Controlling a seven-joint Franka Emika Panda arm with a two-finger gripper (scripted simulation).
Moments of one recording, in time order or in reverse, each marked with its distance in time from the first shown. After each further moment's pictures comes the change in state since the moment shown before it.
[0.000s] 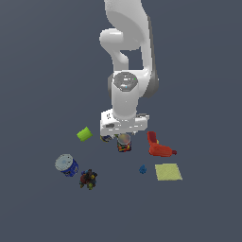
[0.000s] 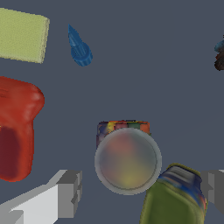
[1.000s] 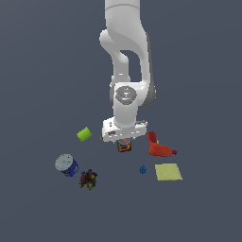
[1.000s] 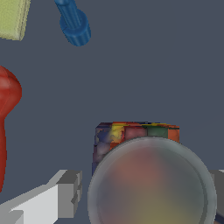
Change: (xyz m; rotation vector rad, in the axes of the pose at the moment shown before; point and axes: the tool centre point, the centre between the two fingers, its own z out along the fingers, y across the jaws) arm -0.003 -0.004 0.052 0.003 0.003 -0.018
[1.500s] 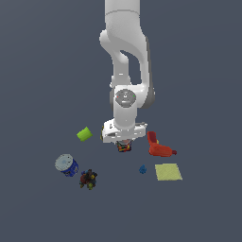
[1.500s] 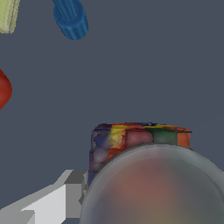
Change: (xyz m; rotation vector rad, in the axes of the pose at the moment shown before) arm 0.000 0.001 0.012 0.000 0.001 0.000
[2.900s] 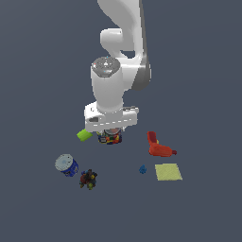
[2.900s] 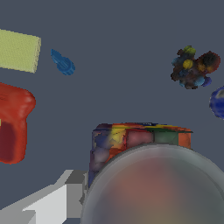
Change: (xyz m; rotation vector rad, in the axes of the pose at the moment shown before) arm 0.003 0.053 -0.112 0.002 -0.003 -0.001
